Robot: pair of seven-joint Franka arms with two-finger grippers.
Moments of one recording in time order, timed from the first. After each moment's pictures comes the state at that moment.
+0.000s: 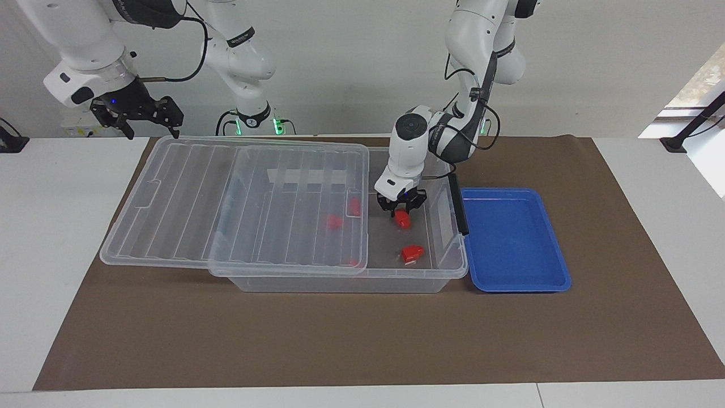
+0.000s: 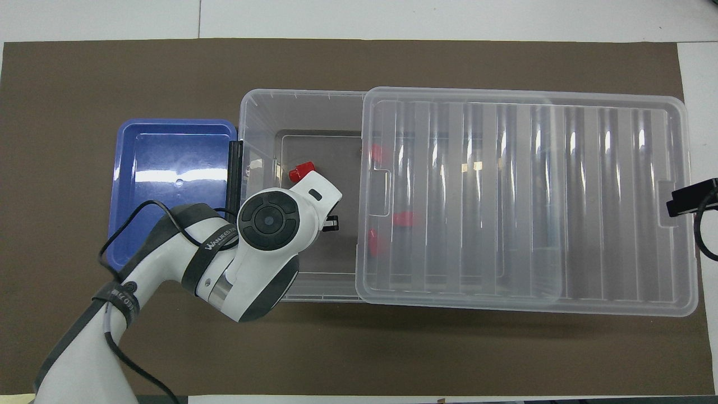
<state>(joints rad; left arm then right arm) -0.63 0.10 -0.03 -2.08 0.04 2.22 -0.69 -0.35 -0.08 0.24 -1.63 -0.05 1.44 -0.14</state>
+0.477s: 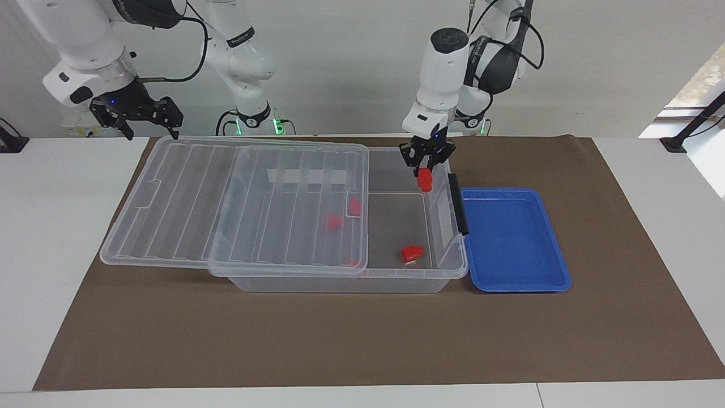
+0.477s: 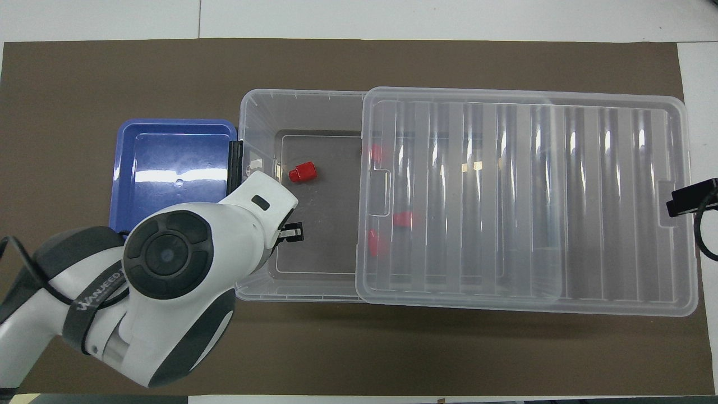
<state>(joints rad) -0.59 -0.15 -0.03 -2.07 0.04 2.01 -0.68 -0.35 -0.08 0.24 -1.63 -0.05 1.44 -0.14</state>
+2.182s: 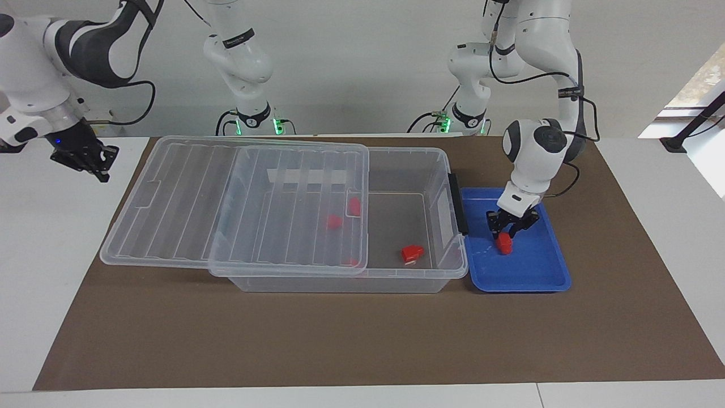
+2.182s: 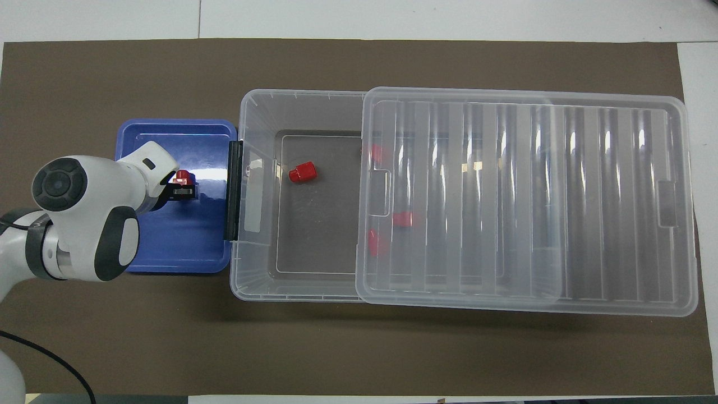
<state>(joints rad) -0.12 0.11 -0.02 -2.23 0.04 2.46 -0.10 -0.59 0.00 0.21 -1.88 -0.05 1.92 -0.43</state>
